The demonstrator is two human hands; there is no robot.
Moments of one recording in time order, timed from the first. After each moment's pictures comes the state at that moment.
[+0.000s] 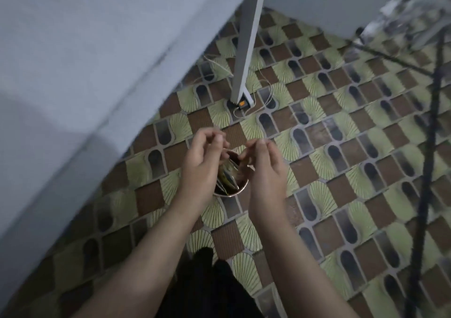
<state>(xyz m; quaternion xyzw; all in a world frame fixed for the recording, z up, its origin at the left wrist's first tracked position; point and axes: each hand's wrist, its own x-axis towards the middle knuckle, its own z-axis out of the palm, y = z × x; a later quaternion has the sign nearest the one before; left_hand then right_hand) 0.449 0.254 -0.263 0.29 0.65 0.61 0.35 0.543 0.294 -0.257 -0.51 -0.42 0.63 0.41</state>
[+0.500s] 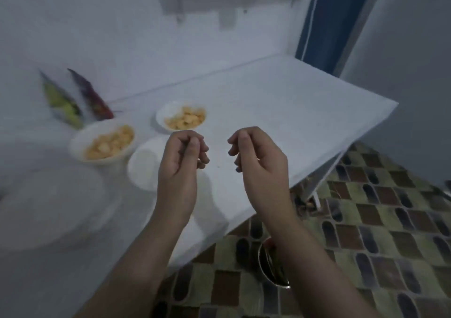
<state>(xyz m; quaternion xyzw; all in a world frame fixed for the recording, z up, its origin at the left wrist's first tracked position) 0.332 0.073 -0.012 0.23 0.64 0.73 0.00 0.400 0.177 0.004 -0.15 -0.75 0.54 0.35</state>
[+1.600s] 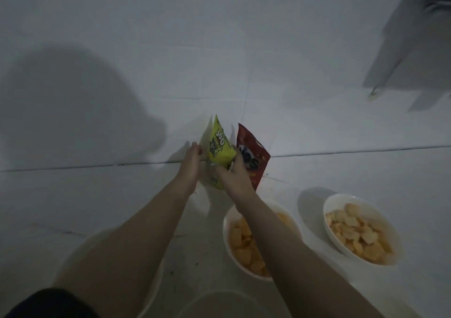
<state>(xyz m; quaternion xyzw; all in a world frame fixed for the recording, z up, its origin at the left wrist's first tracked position) -0.124 -0.139 -0.087 -0.13 0.67 0.72 0.10 -0.069 -0.040 -0.083 -0.09 -0.80 0.59 0.03</state>
